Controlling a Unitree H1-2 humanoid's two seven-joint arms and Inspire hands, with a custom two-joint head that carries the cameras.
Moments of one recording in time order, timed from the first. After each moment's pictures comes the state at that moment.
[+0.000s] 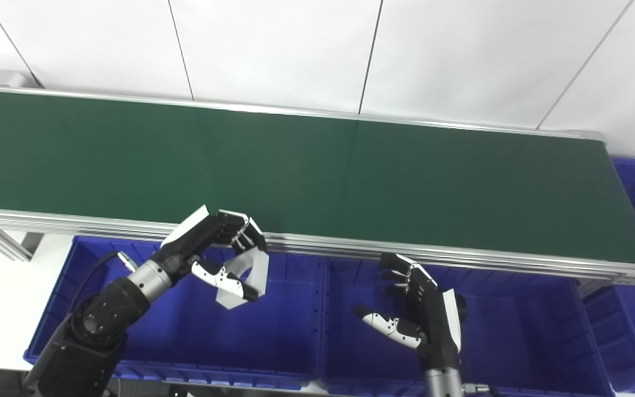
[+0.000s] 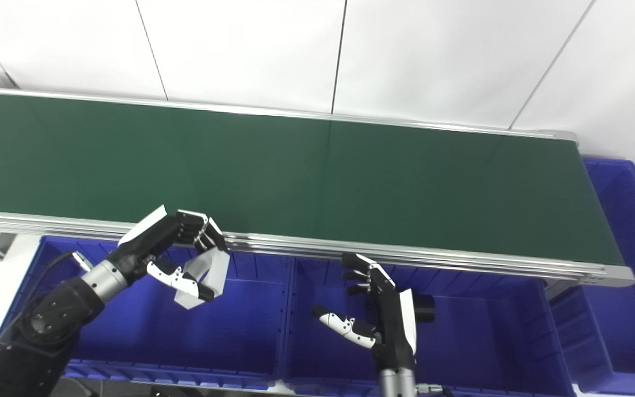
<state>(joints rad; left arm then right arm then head) -0.07 0.35 -0.19 0.16 0.10 -0.21 -0.40 0.18 0.02 0.19 0.14 -0.26 -0.38 -0.17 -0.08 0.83</state>
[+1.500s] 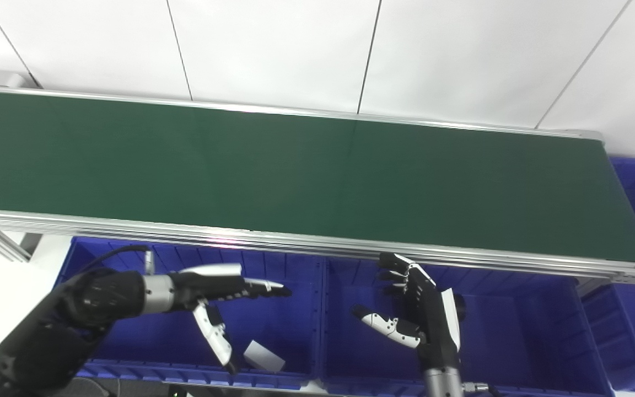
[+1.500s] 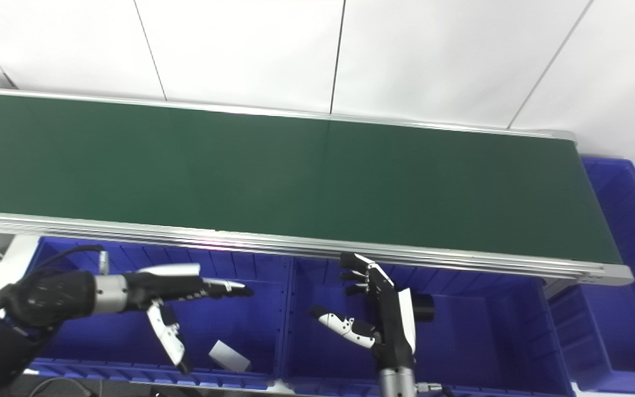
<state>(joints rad) -0.09 0.53 -0.29 -0.12 0.03 0.12 -0.82 0.18 0.02 0.18 0.16 -0.25 -0.38 -0.14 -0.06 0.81</state>
